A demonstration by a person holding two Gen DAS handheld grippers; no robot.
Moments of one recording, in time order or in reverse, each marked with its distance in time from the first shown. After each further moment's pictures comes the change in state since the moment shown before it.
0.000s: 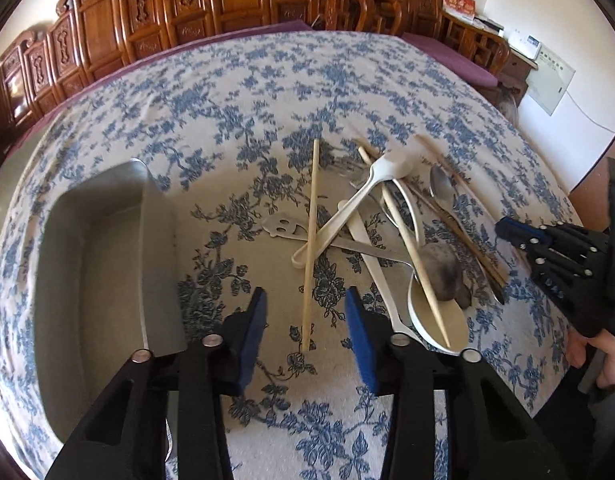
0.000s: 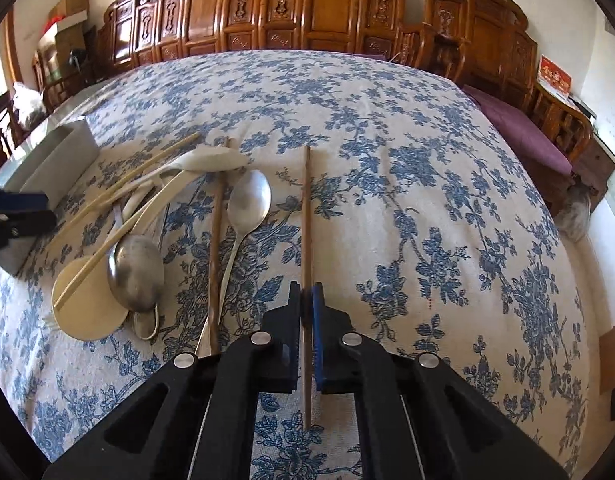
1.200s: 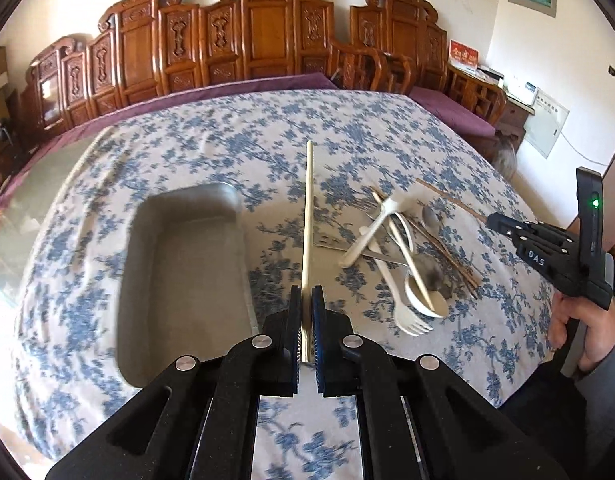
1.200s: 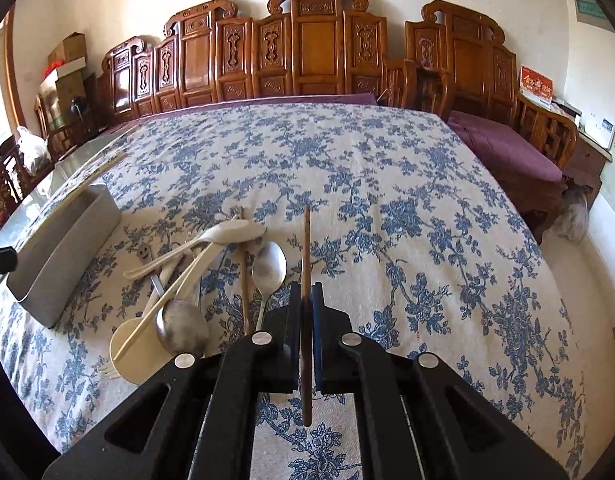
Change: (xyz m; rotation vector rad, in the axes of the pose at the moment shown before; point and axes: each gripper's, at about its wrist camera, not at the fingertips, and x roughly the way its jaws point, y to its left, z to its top) left arm -0.097 0.033 -0.038 -0.052 -0.199 0.032; right arm -0.047 0.007 0.018 0.060 -0.157 0.015
